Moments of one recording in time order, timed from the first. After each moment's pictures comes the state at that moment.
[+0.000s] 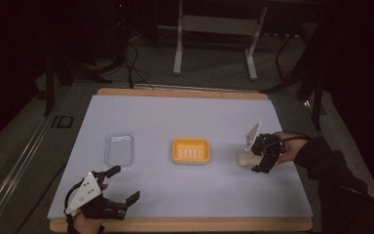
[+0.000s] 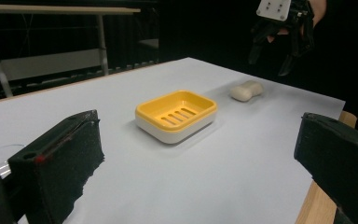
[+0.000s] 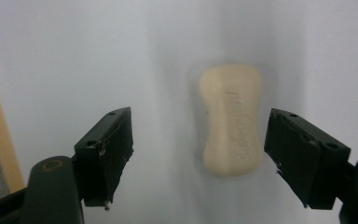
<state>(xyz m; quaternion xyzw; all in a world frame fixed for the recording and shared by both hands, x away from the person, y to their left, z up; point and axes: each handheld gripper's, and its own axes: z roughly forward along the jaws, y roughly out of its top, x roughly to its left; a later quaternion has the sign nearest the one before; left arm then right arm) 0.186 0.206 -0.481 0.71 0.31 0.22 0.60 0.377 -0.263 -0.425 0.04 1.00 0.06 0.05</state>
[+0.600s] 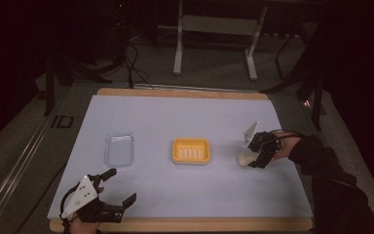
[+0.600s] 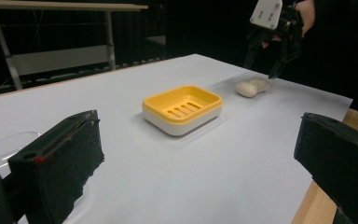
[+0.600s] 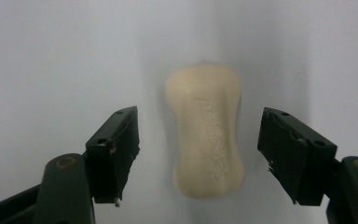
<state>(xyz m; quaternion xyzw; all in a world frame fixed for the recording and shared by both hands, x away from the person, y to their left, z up) 0.177 0.213 -0.483 0.70 0.32 0.23 0.59 0.401 -0.267 -0.451 0.04 0.99 0.07 0.06</state>
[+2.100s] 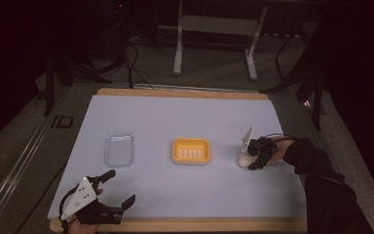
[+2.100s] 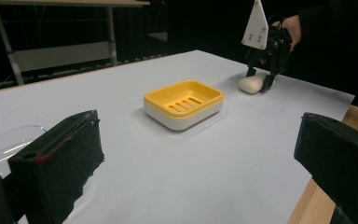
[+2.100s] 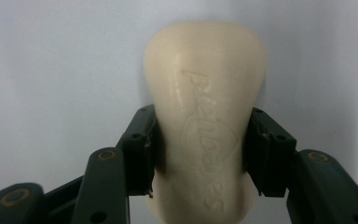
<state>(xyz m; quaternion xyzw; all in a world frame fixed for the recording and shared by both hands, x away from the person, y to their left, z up) 0.175 0.213 -0.485 0.71 0.33 0.23 0.59 0.417 -0.277 -0.493 0.05 1.00 0.05 0.01</state>
